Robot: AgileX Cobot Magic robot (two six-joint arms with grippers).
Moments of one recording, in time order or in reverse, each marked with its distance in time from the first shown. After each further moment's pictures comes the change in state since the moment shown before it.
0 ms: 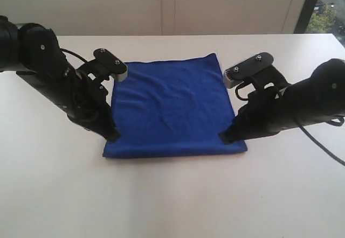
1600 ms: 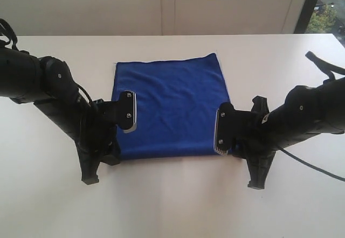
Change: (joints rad) left arm 0.000 0.131 0.070 -0.195 -0.050 0.784; right arm 0.000 0.207 0.011 -0.061 -0.072 -0.778
